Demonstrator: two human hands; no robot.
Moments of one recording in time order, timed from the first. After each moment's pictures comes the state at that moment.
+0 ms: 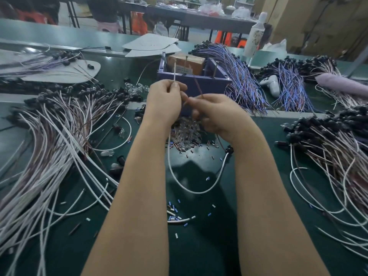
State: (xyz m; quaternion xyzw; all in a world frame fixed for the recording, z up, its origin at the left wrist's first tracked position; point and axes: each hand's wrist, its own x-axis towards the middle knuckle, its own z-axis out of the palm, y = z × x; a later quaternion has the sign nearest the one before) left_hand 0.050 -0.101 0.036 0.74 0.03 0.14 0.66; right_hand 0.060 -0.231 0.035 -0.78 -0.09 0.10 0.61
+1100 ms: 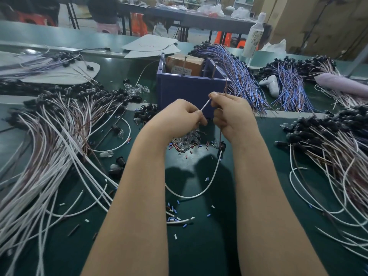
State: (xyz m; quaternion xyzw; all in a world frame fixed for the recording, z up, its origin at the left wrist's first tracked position) left_hand 0.048 -0.107 0.028 0.86 -0.09 -0.05 0.50; right_hand 0.072 -0.240 0.026 -0.63 0.05 -0.04 0.77
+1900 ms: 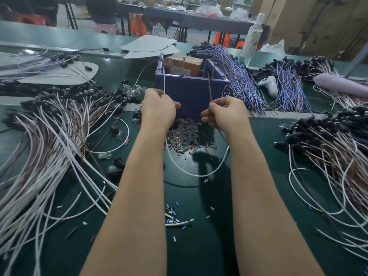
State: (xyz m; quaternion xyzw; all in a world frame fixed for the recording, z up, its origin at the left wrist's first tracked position) left_hand 0.065 -0.101 0.021 0.72 0.13 0.14 0.67; right_hand 0.077 -0.238 0.018 -0.79 0.07 -0.08 0.60
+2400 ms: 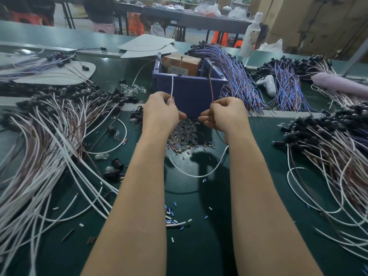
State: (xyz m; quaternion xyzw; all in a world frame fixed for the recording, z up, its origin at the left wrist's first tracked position) left_hand 0.067 -0.105 0.011 0.79 0.08 0.14 0.59; right_hand 0.076 -0.238 0.020 -0.77 0.09 -0.08 0.63
